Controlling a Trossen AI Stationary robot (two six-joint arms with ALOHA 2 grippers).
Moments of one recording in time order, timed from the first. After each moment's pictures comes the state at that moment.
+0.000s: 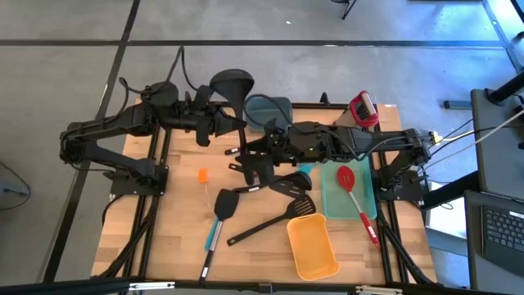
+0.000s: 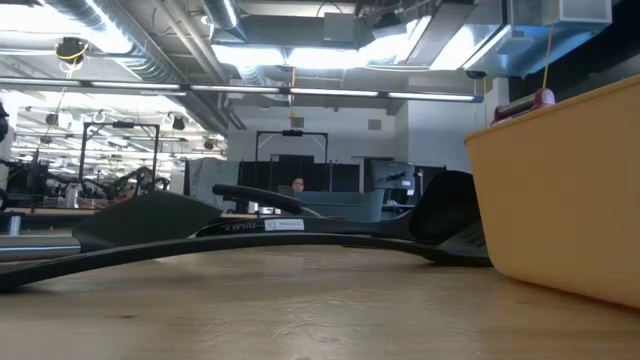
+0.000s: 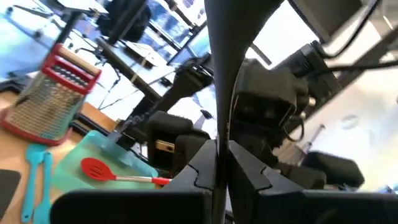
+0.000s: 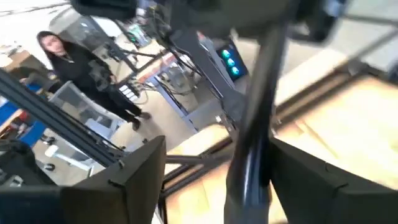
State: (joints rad) left arm 0.19 1.13 1.34 -0.18 0.19 -0.75; right arm 0.20 1.73 1.93 -0.50 0.23 0.69
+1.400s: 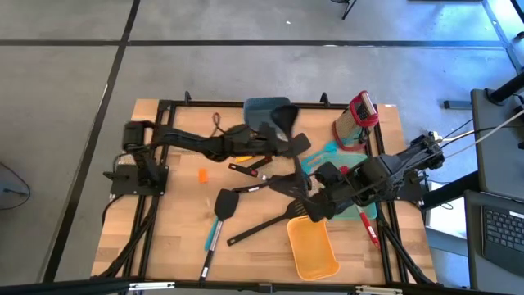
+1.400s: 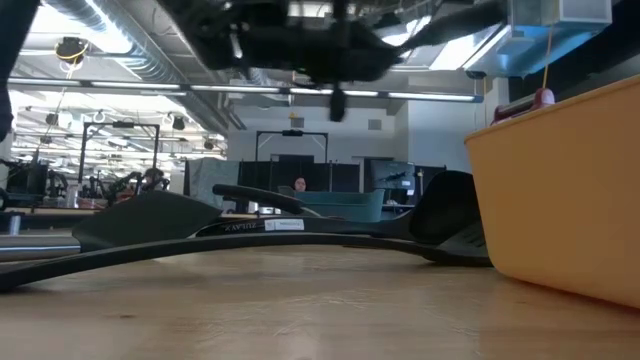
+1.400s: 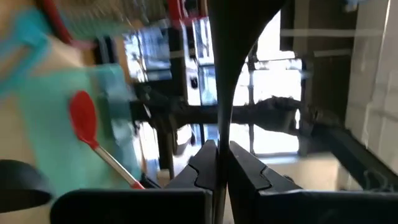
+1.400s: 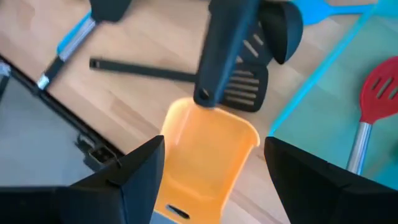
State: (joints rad) left arm 0.14 1.82 1.07 0.80 0.05 -1.49; right arm 0.52 1.66 1.93 -1.57 0.18 1.47
